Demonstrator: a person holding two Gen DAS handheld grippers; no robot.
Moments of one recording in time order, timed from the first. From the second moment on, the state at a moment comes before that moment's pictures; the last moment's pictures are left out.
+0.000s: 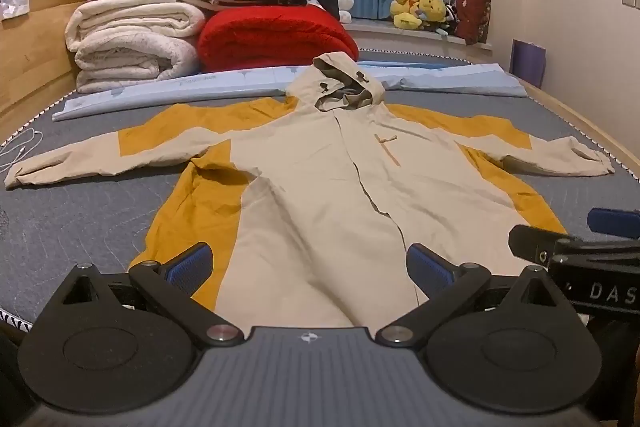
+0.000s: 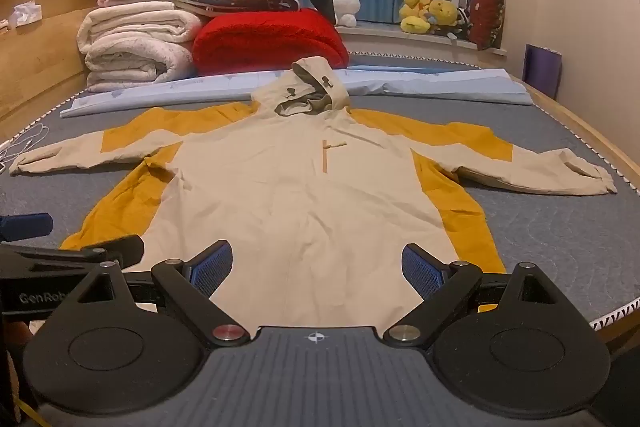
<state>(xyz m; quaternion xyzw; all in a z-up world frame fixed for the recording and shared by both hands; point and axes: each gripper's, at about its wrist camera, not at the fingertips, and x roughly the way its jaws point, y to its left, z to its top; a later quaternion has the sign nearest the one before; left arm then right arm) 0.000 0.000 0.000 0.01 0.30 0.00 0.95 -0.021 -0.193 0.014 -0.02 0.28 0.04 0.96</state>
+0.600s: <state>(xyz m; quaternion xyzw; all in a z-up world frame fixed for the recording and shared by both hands) 0.004 0.000 0.000 0.00 0.30 0.00 0.95 -0.019 -0.193 0.015 -0.02 0.28 0.05 0.96</state>
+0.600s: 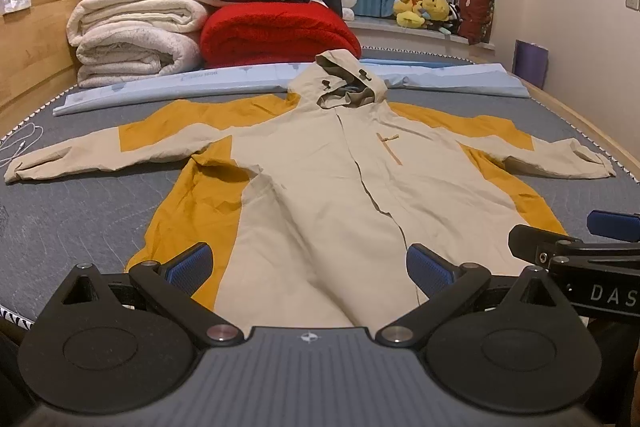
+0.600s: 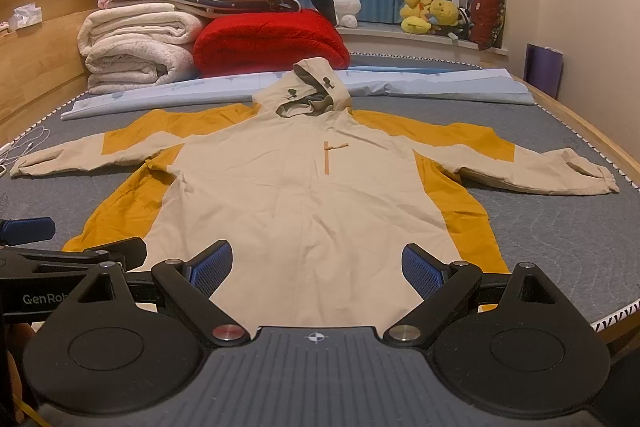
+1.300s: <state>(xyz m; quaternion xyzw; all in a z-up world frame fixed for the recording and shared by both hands) 0.007 0.001 -0.006 -0.02 0.31 0.00 0.95 -0.019 -0.194 0.014 -0.02 0.28 0.04 0.96</state>
